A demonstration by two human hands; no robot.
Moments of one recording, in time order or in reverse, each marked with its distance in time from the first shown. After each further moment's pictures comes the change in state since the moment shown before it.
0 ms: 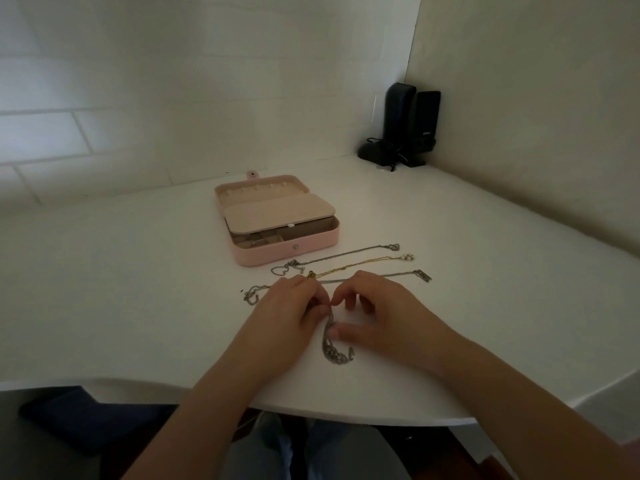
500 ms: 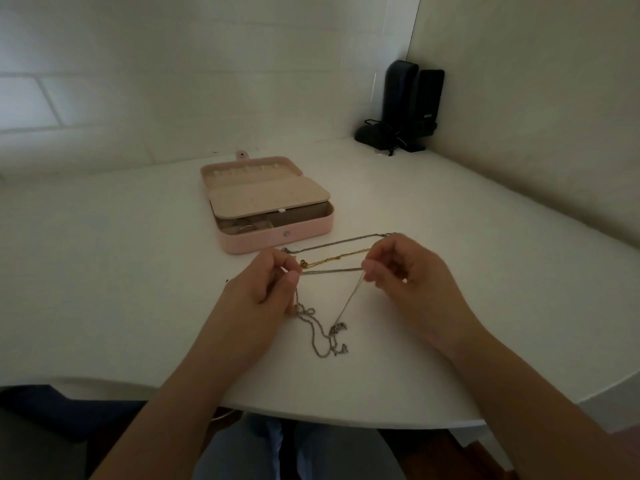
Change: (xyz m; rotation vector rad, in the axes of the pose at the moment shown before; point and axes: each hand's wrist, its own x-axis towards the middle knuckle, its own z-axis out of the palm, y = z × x) left_hand -0.007 -0.004 -0.006 -0.399 0.179 -0.251; right_hand 0.000 0.012 -0.014 0.295 0.341 0.185
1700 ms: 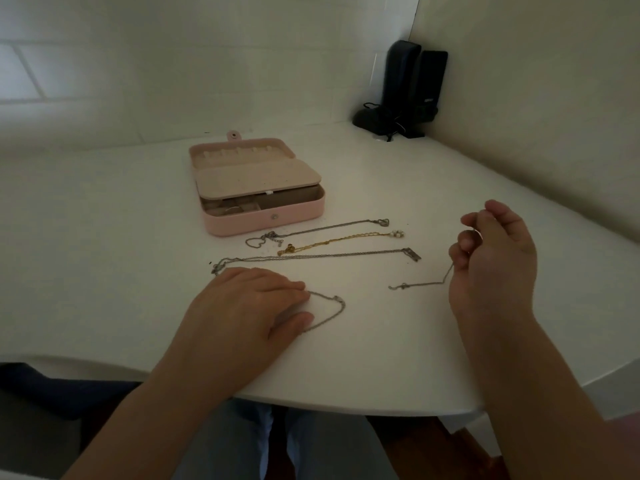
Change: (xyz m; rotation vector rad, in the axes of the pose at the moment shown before) left_hand -0.021 0.005 0.001 0.680 -0.183 0.341; right_hand 0.006 0.006 -0.040 0.839 0.714 0.299
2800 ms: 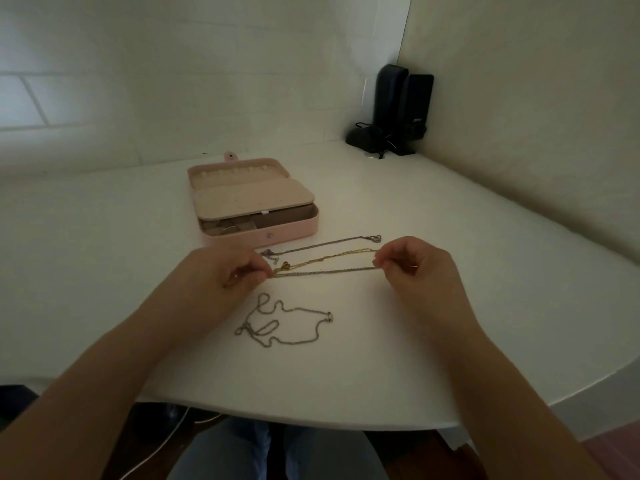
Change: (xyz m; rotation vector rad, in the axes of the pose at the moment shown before) left_hand 0.032 -0.034 -0.027 -0.250 0.018 -0.202; right_hand -0.003 0.024 0.001 -0.829 -0.520 -0.266
